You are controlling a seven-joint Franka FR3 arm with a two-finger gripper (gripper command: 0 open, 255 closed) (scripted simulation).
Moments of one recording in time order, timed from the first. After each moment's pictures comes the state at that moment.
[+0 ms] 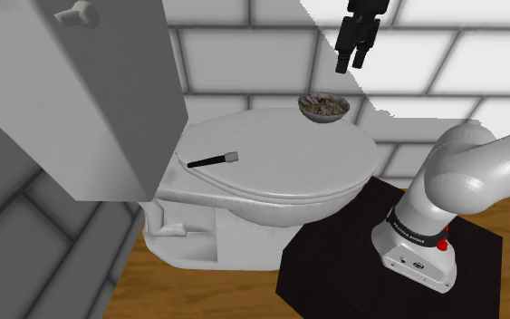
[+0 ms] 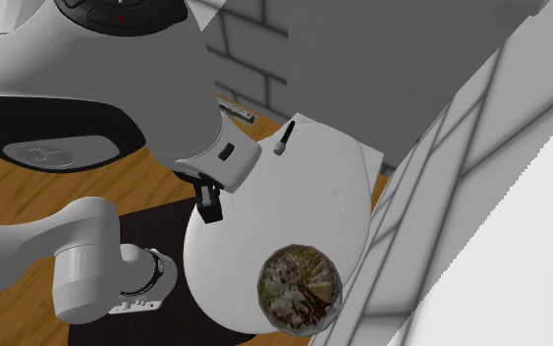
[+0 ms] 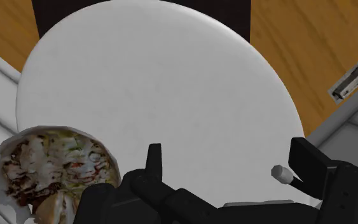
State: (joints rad) arm 0.02 -0.80 -0.07 -2.27 0.09 1.44 0.01
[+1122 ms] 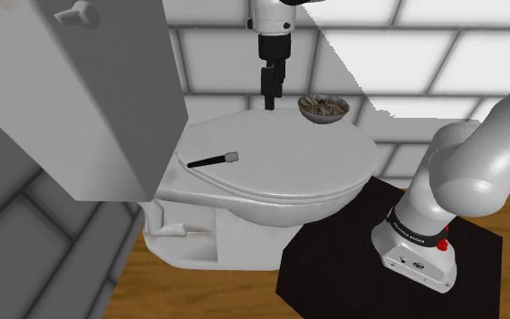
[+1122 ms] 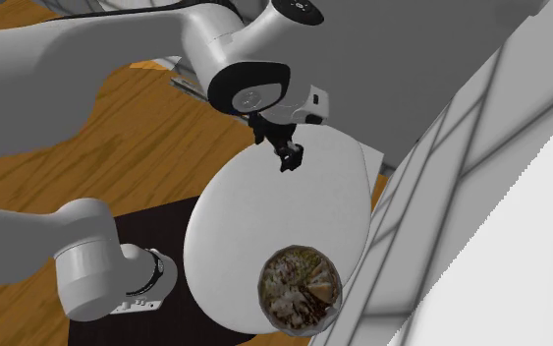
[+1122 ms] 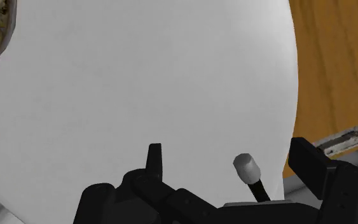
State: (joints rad) arm 0.19 -0.31 0.02 -2.13 0.08 1.73 -0.23
